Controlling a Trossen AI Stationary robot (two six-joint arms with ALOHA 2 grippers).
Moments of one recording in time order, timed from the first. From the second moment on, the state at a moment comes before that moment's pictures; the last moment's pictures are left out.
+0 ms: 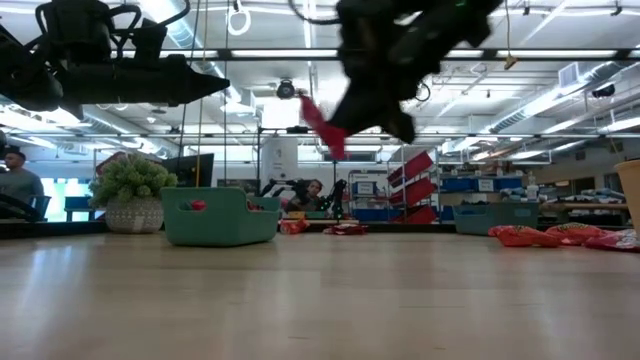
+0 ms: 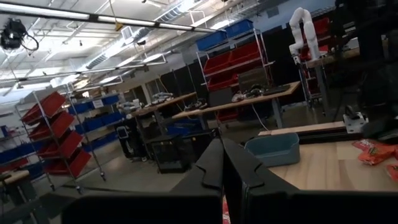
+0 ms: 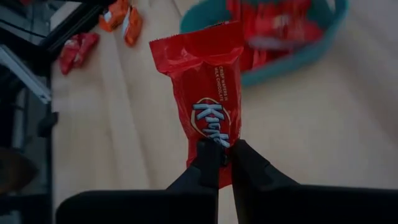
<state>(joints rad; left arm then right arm) 0.40 0.93 0.13 1.06 -0.09 0.31 0.03 1.68 1.11 -0.19 -0.06 0.62</state>
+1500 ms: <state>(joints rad) 0.40 0.93 0.13 1.00 -0.11 0.31 -0.08 2.15 1.86 -0.82 0.07 0.13</state>
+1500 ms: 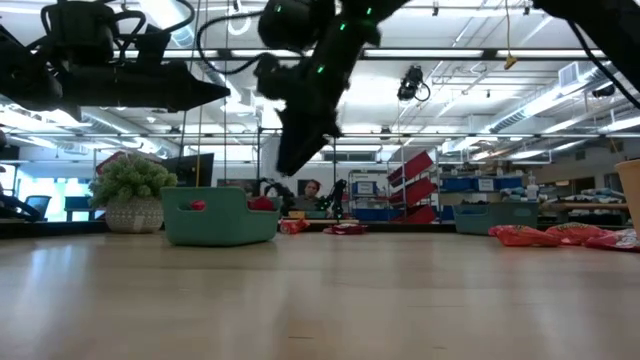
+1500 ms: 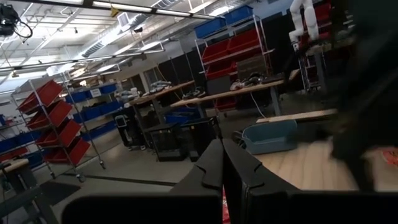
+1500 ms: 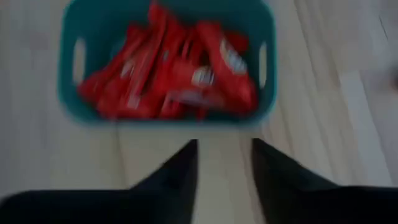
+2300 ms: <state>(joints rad) 0.40 0.93 0.13 0.93 -0.10 0.28 0.28 1.49 1.08 -0.84 0.06 0.63</state>
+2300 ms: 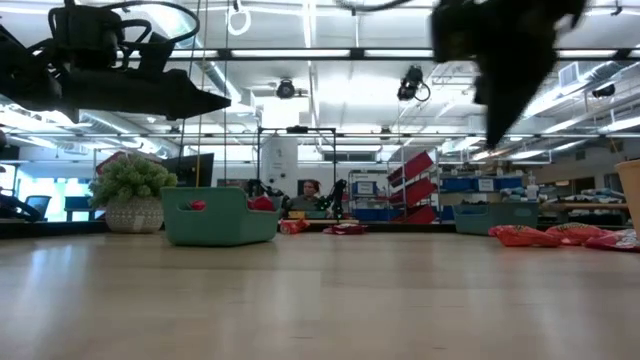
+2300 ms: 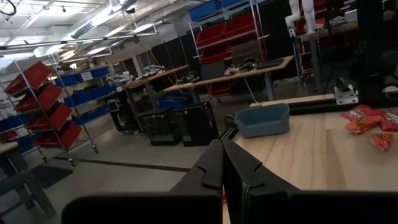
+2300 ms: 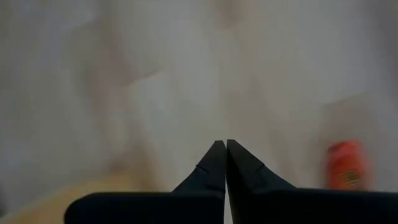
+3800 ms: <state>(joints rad) 0.40 0.93 0.13 0.92 -0.09 0.28 0.05 1.63 0.90 -0.02 0.00 0.40</state>
